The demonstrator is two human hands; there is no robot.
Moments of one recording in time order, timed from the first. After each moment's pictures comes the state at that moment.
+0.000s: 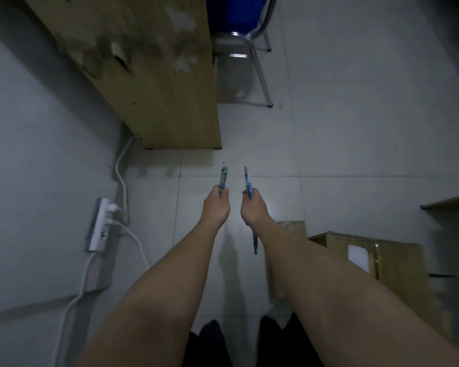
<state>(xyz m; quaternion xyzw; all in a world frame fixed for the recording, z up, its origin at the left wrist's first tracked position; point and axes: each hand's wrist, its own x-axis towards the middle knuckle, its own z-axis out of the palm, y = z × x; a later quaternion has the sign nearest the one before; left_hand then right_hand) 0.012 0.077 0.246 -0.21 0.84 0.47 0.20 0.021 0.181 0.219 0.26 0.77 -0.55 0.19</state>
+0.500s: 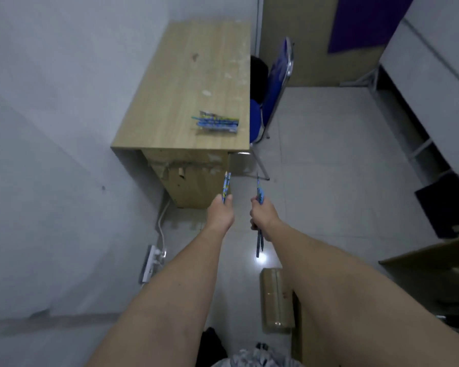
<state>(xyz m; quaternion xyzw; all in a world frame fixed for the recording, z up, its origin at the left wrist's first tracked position) -0.010 0.083 0.697 -0.21 0.85 0.47 0.13 -0.017 0.204 0.669 0.26 0.75 -0.59 0.17</state>
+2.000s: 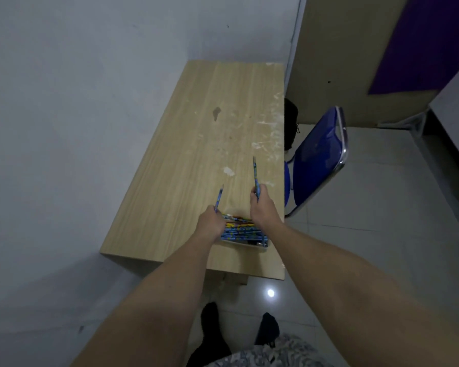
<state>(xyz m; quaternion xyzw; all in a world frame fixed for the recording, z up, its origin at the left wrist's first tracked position) -0.466 -0.017 0.708 -0.24 0.87 0.39 0.18 -0.493 0.134 0.708 0.07 0.84 -0.53 0.10</state>
